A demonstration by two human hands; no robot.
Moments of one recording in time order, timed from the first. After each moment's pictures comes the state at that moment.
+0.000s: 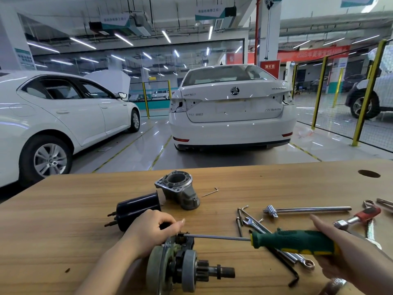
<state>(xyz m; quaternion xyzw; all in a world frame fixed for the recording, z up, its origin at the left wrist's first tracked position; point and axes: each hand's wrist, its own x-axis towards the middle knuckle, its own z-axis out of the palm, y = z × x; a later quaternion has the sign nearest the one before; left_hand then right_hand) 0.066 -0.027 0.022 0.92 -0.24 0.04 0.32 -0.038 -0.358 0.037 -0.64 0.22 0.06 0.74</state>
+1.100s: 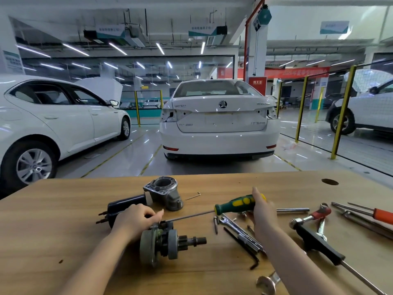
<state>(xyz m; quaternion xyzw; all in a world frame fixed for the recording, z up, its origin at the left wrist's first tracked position) 0.076 -0.025 0.022 0.97 -0.12 0.09 0.20 0.041 -0.319 0.028 -0.56 0.21 -0.18 0.78</state>
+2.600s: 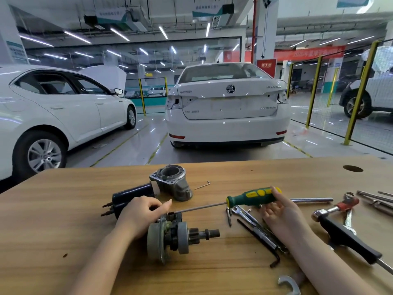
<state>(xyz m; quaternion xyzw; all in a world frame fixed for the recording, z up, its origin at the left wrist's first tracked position) 0.075 -0.024 0.015 0.93 -0.14 0.09 0.34 0.045 -0.332 0.005 -0.29 0.15 -0.07 0.94</state>
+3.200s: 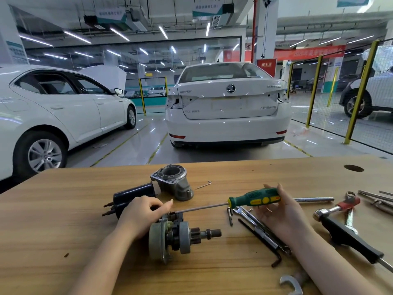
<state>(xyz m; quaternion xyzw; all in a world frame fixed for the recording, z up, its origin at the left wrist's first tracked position) 0.076 -0.022 0.013 0.93 -0.14 0.09 0.32 0.044 -0.337 0.004 -0.35 0.13 -0.04 0.93</state>
